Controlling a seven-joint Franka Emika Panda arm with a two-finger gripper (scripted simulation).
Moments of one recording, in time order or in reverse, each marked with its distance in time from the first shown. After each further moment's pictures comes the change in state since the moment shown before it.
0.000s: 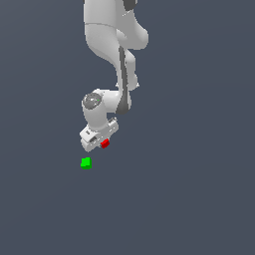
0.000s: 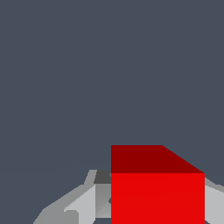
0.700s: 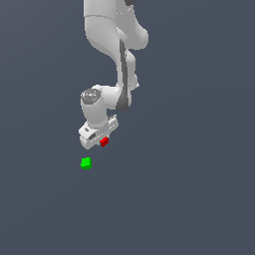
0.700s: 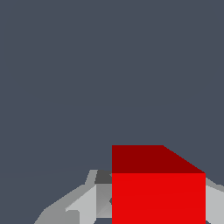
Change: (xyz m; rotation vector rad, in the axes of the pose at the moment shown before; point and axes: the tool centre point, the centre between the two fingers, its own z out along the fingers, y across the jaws) arm -0.001 -0.001 -0.019 0.002 -0.001 0.000
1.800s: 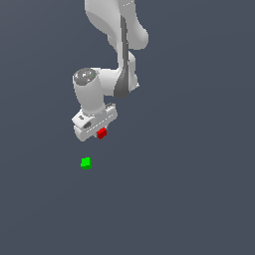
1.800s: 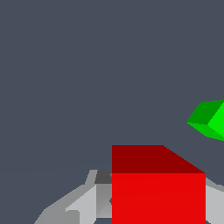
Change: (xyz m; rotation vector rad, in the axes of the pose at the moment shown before) arm 0.001 0.002 -0.075 -0.002 0.001 -0.001
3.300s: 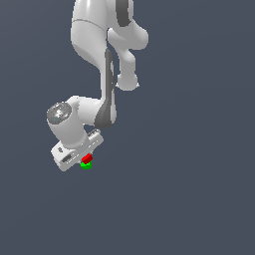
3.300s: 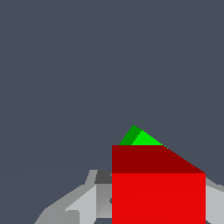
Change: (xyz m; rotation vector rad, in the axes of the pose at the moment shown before) arm 0.031 0.119 0.048 0.001 -0.001 0.001
